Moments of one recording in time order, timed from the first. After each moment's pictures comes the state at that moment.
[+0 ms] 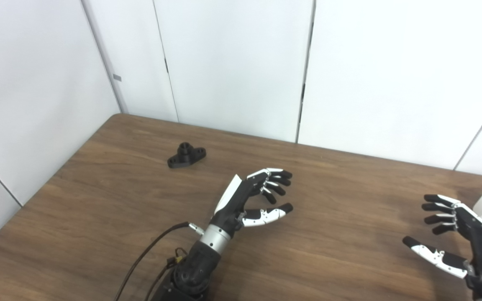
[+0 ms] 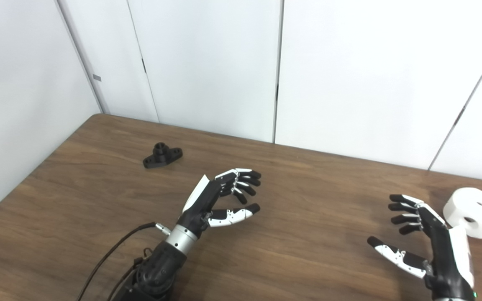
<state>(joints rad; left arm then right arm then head) -0.17 0.12 -0.05 0.15 0.21 -0.33 -0.04 -0.13 -0.21 0.01 -0.03 -0.38 -0.17 -0.11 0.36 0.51</state>
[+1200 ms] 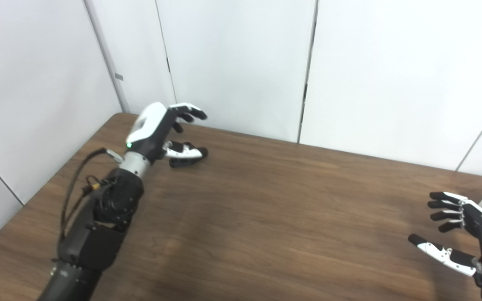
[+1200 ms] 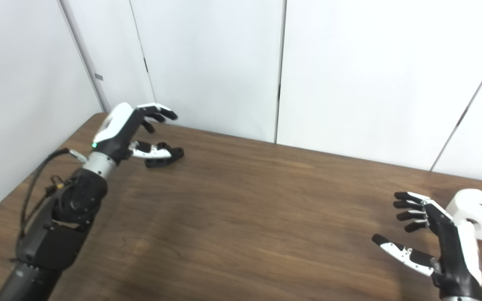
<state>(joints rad) -0.30 0.54 0.11 -0.05 0.53 0.06 -0.08 -0.13 -0.22 0.00 -0.06 -0.36 -0.15 -0.07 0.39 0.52</state>
